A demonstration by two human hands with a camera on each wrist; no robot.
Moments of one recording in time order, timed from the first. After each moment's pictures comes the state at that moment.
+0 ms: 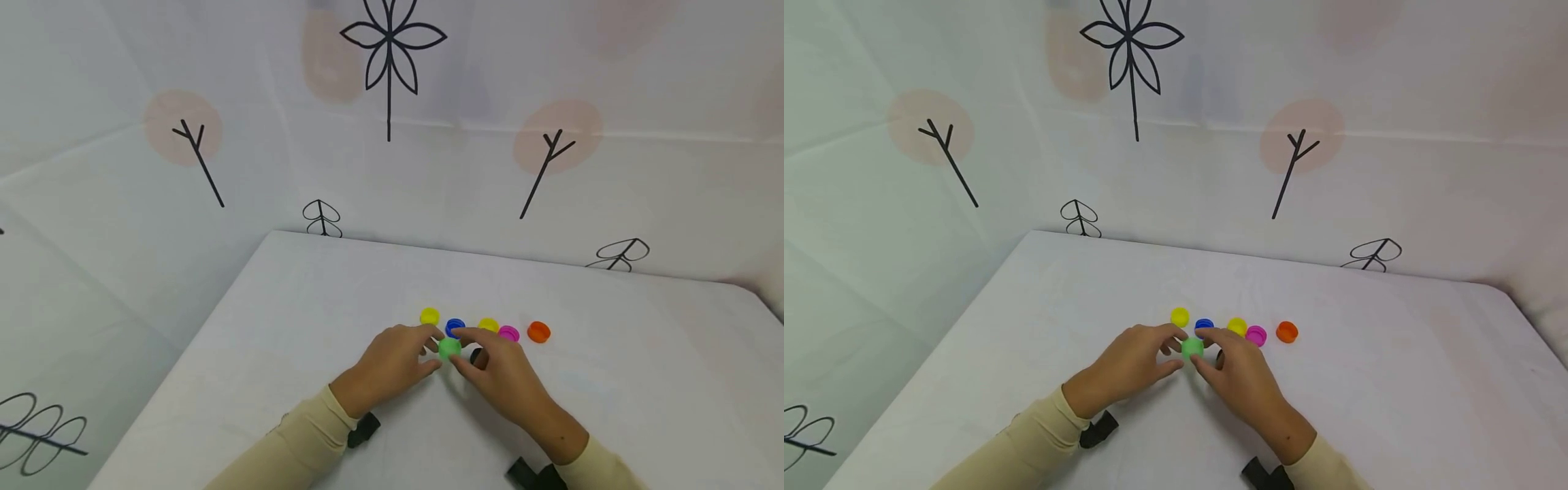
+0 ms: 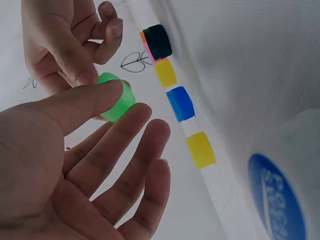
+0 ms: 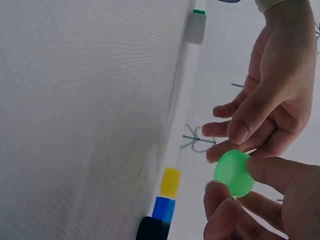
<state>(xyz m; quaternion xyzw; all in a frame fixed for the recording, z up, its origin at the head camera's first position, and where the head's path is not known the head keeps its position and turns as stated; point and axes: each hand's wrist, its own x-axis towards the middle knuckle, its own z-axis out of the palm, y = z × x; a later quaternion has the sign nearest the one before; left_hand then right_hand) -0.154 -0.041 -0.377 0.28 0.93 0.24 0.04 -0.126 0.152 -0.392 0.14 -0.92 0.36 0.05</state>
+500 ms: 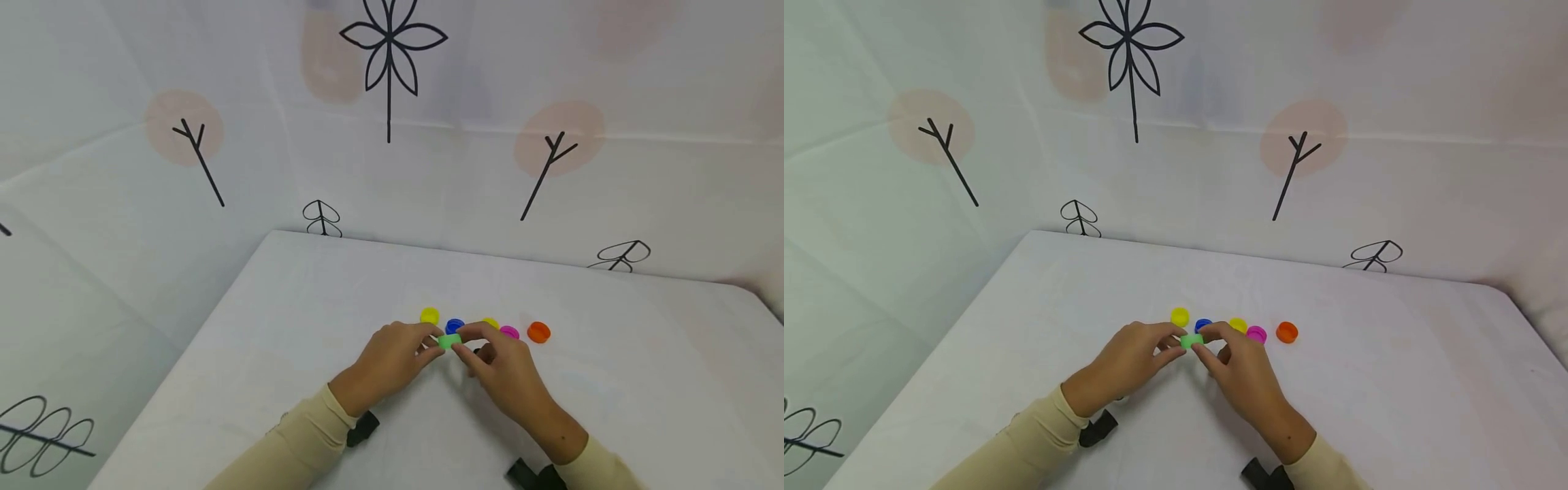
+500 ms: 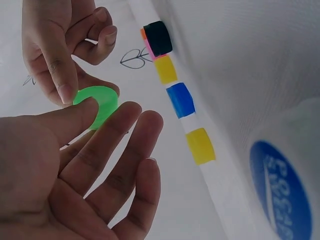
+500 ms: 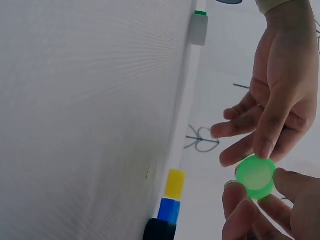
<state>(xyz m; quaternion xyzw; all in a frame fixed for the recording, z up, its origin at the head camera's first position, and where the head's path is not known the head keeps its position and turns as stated) -0.157 -0.039 -0.374 0.27 0.93 0.27 0.02 -0.129 0.155 -0.392 0.12 -0.90 0.41 0.09</state>
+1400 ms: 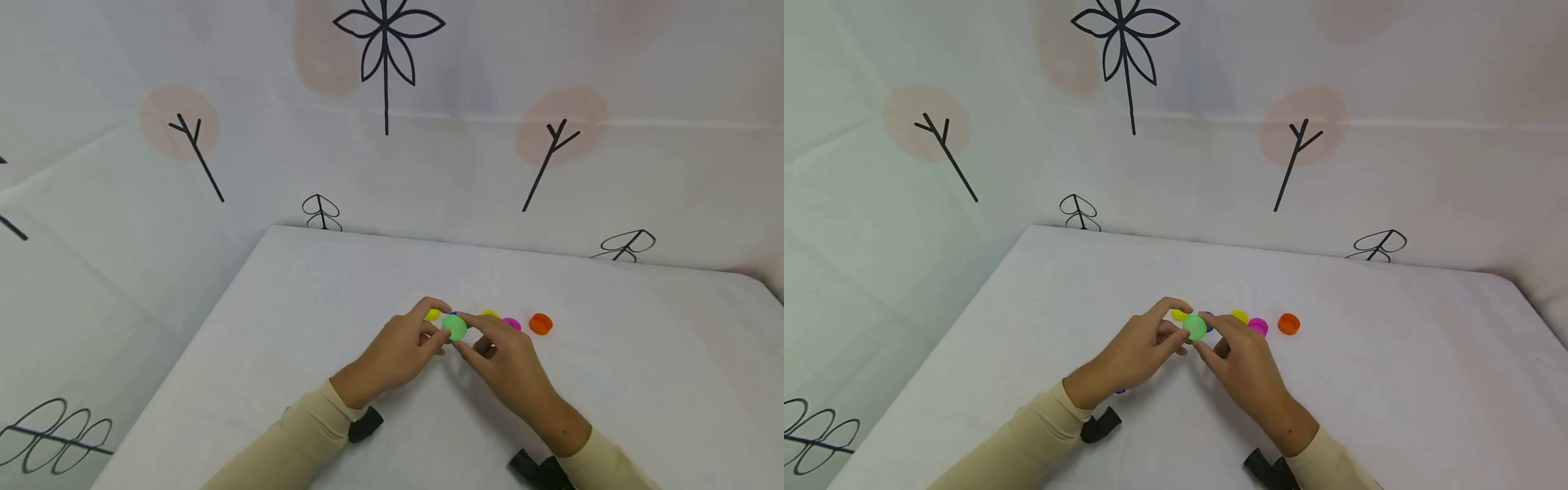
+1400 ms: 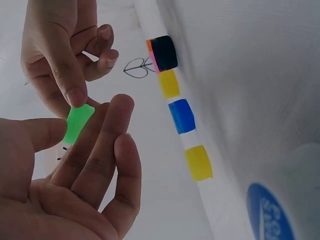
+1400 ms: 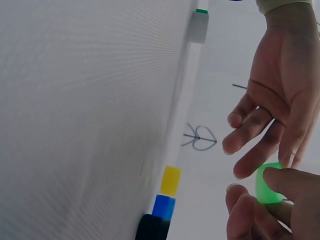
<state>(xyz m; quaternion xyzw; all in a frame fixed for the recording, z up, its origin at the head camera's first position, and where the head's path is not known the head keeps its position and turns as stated) -0.159 -0.037 -0.374 0.26 0.87 0.42 0.09 -0.132 0.160 -0.398 0.20 -0.88 0.37 0.19</state>
